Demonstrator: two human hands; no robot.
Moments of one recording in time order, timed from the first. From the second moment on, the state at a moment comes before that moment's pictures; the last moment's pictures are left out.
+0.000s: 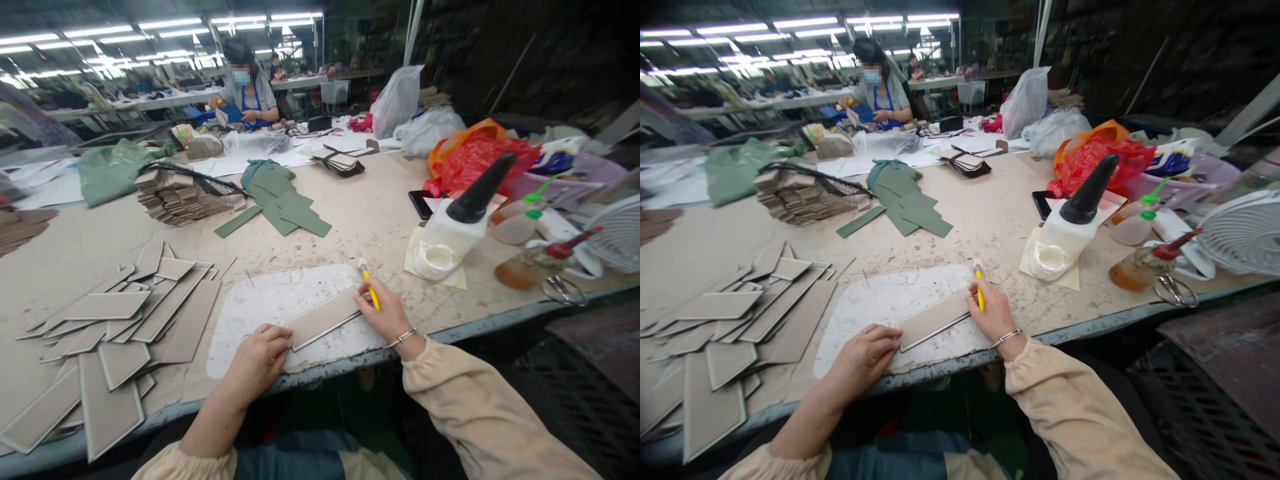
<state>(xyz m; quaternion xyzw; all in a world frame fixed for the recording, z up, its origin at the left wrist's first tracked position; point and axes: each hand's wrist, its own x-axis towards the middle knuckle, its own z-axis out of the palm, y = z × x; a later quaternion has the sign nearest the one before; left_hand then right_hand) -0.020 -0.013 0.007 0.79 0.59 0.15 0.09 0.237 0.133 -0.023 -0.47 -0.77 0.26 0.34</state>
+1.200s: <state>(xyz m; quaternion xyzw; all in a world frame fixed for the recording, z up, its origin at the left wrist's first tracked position) -0.017 -0.011 0.002 0.80 0.59 0.11 0.05 0.208 0.072 -0.012 -0.22 -0.92 0.20 0.26</state>
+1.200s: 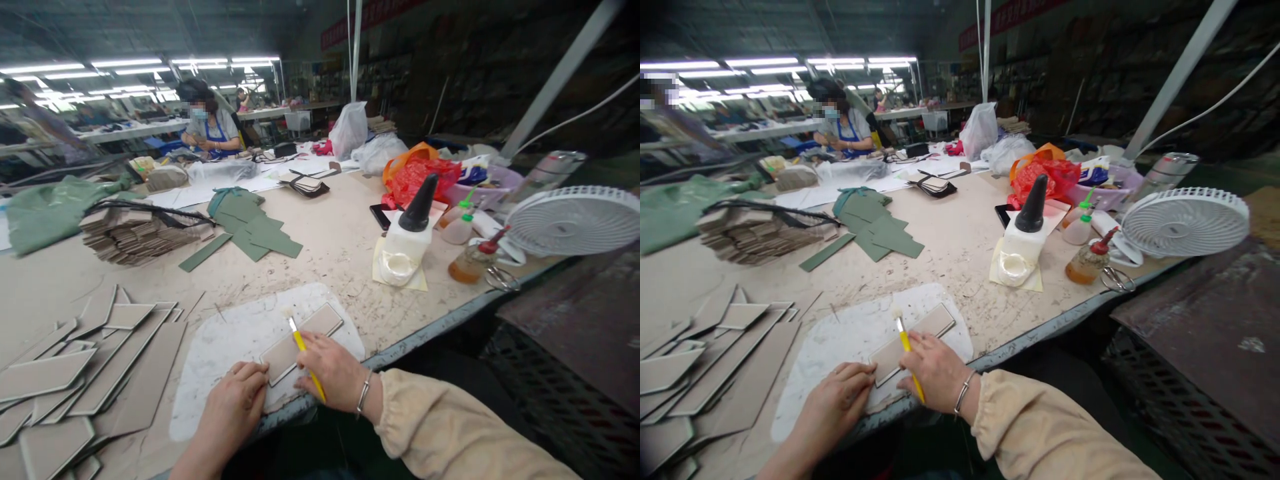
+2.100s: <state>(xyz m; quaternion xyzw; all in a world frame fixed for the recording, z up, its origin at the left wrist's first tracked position) 0.064 -0.001 -0.011 0.80 0.60 0.04 0.00 0.231 0.092 -0.026 -0.37 -0.89 0.12 0.23</state>
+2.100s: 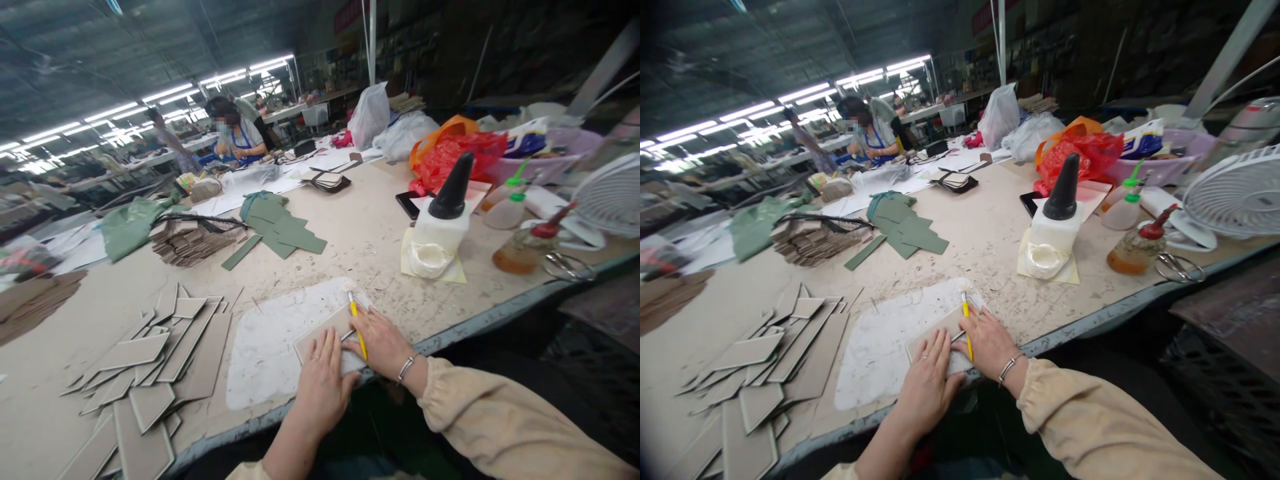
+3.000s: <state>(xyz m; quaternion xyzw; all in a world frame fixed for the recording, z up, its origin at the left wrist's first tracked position) 0.030 -0.014 0.009 0.72 0.69 0.09 0.07 0.239 0.104 -0.028 -0.36 -0.90 0.16 0.21</state>
